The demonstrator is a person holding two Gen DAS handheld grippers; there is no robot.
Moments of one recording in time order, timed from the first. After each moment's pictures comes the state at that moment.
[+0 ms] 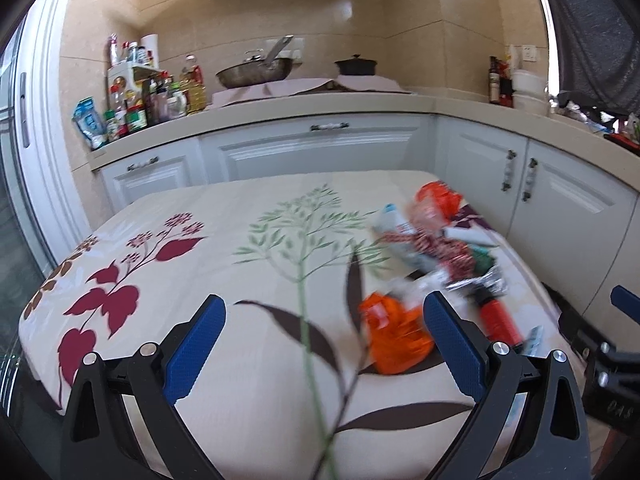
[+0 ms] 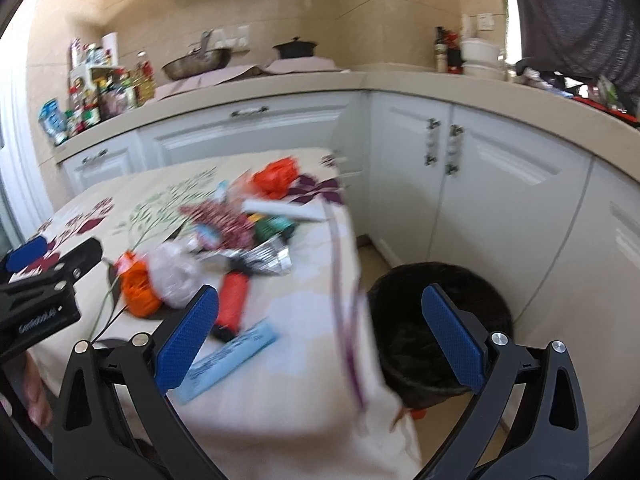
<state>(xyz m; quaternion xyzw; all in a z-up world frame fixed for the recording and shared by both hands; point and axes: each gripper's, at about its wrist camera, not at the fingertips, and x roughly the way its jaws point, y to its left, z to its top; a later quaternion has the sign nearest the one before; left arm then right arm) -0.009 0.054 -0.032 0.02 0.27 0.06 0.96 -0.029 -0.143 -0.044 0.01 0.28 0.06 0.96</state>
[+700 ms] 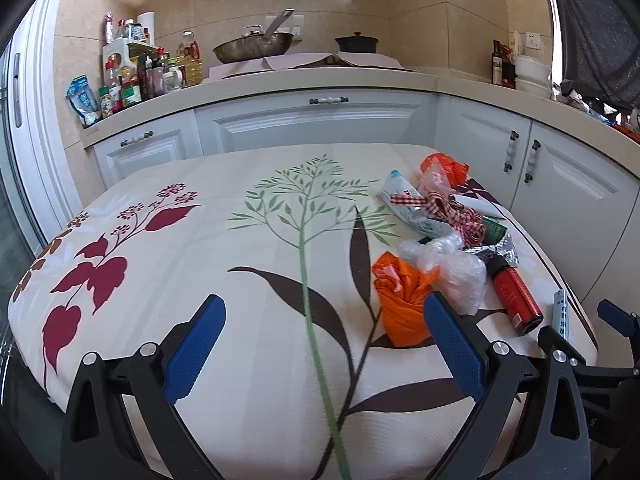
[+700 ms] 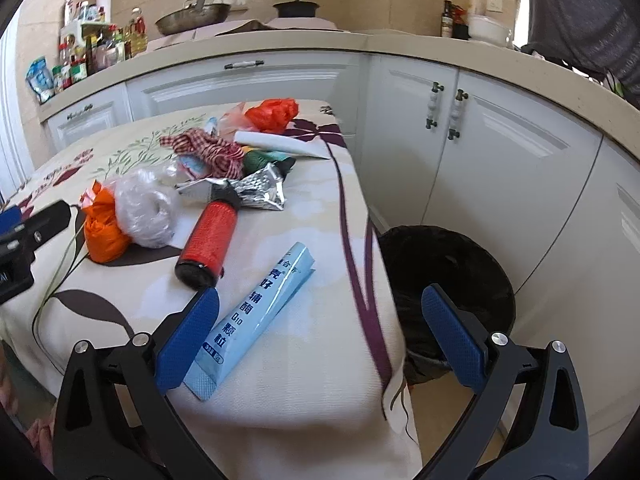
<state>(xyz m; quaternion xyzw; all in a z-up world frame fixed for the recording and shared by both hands) -0.005 0.058 -0.051 0.01 0.30 0.05 0.95 -0.016 -0.145 -0.079 -0.01 0.33 0.03 0.94</state>
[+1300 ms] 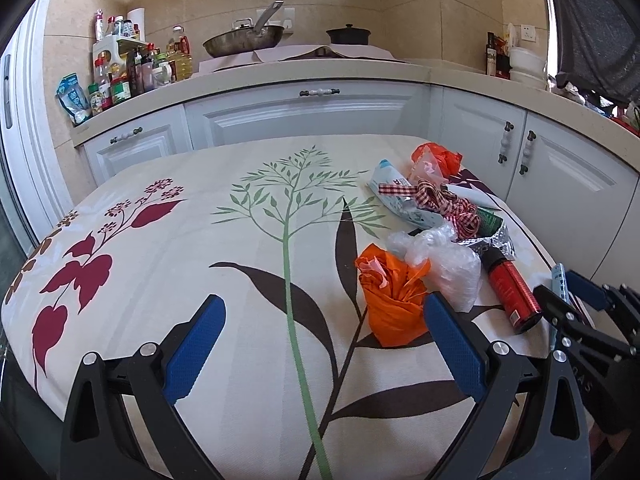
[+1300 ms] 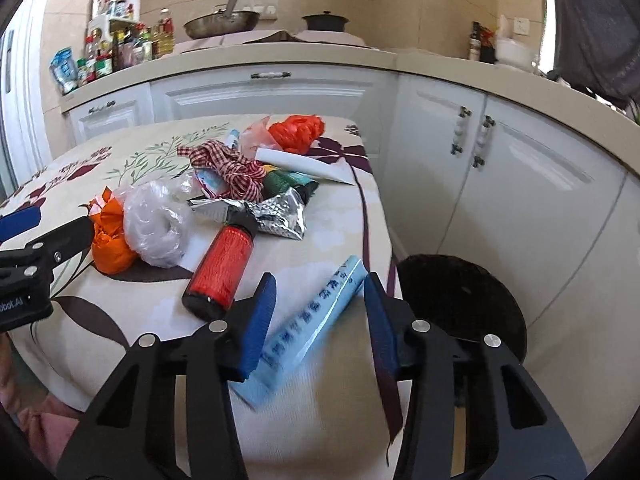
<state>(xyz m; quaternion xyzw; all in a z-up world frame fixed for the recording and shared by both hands) 0.004 0.051 -0.058 0.01 0.31 0.04 0.95 0.003 -0.139 -0.075 -0.05 0.30 0.07 0.95</state>
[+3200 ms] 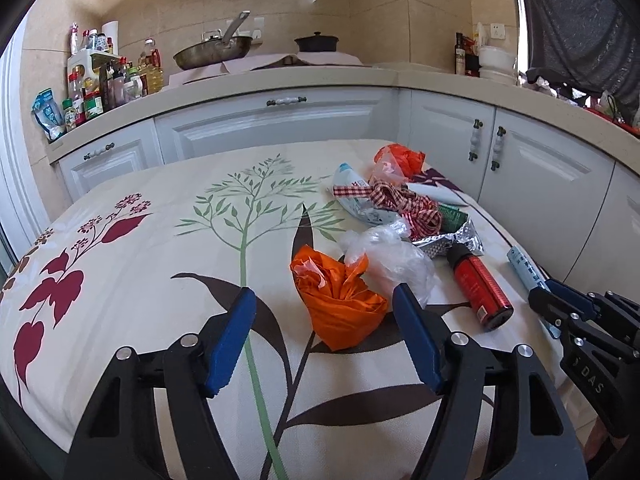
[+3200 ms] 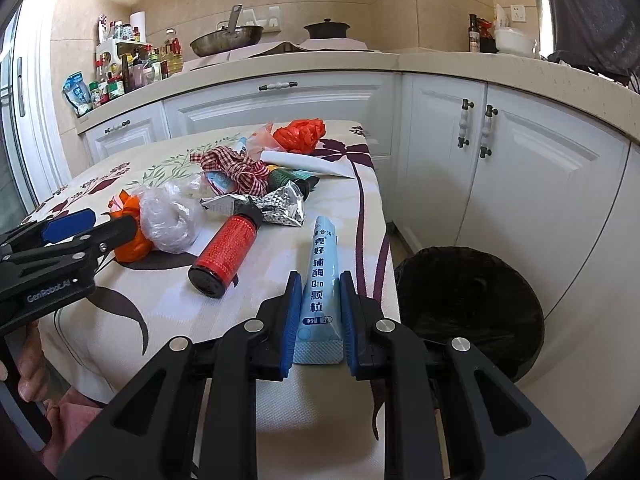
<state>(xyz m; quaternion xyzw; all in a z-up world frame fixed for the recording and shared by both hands) 0.003 0.034 -0.061 0.02 0.29 -0.01 0.96 -0.018 -0.158 -0.082 0.00 0.29 0.10 0.95</state>
